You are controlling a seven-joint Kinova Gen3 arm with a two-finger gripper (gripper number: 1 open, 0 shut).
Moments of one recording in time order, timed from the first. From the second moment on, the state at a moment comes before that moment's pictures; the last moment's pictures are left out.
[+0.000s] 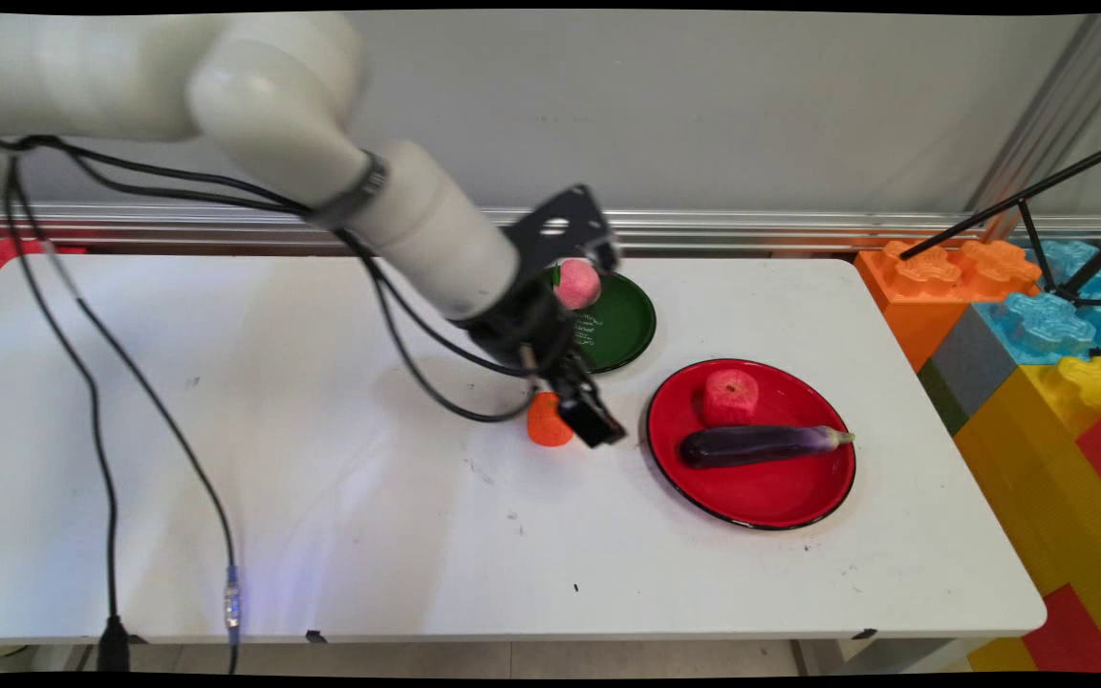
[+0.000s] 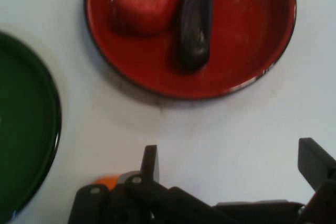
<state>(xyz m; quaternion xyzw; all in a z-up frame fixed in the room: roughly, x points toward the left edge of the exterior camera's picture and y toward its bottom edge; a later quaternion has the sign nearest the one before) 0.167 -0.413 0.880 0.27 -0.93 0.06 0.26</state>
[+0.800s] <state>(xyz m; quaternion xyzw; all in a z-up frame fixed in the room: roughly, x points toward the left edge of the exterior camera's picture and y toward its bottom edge) 0.090 -0.436 0.823 0.22 -0.93 0.06 0.28</state>
